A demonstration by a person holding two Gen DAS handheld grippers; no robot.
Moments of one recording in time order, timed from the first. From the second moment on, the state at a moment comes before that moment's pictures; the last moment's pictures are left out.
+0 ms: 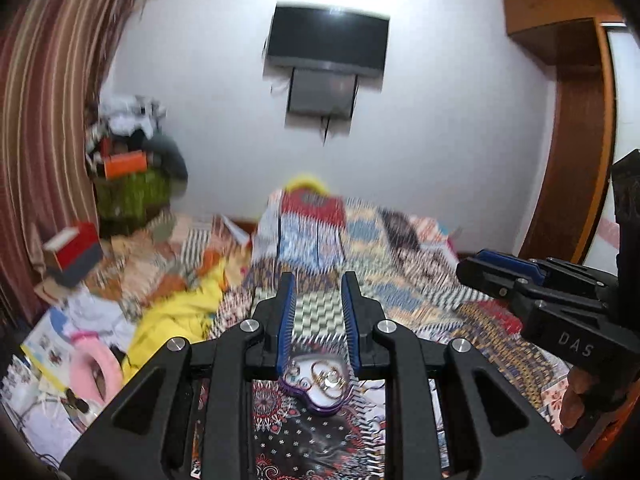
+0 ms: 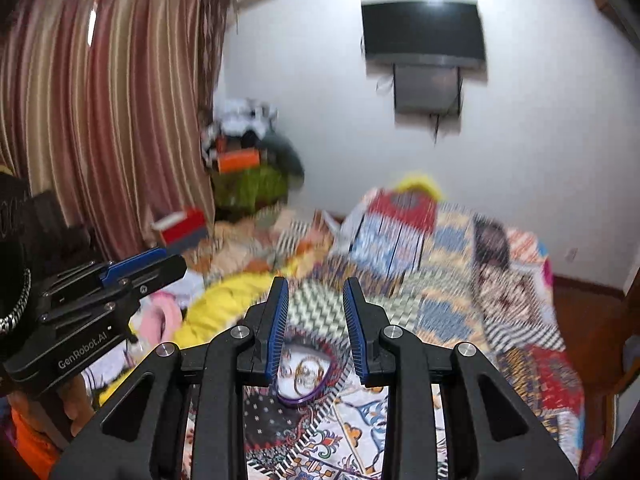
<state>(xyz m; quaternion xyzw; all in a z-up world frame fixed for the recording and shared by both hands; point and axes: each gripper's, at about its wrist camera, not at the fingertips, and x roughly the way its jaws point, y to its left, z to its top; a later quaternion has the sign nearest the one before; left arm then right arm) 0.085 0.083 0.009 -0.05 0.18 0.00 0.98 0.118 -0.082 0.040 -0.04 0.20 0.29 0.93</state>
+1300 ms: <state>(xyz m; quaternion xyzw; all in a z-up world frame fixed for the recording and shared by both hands) -0.054 0.038 0.049 -0.01 0.04 0.09 1.00 0.010 -0.119 0.066 -0.01 0.05 0.22 0.97</state>
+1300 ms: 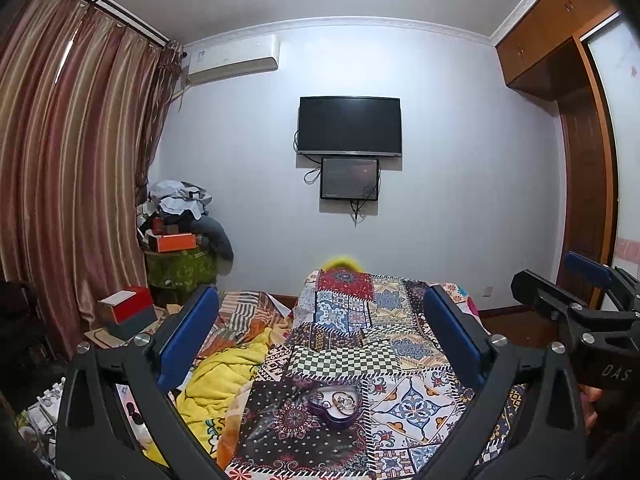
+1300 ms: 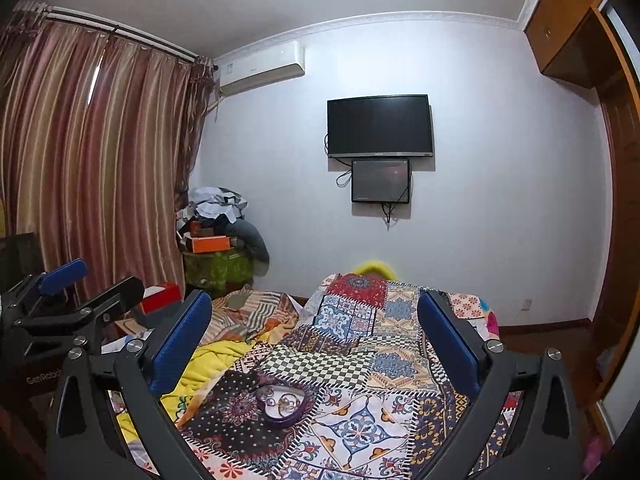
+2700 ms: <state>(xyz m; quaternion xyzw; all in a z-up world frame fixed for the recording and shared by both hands) -0.034 0.044 0.037 -0.03 0.07 0.09 0.99 0.023 -0.121 0.059 -0.01 0.09 0.23 0.97</state>
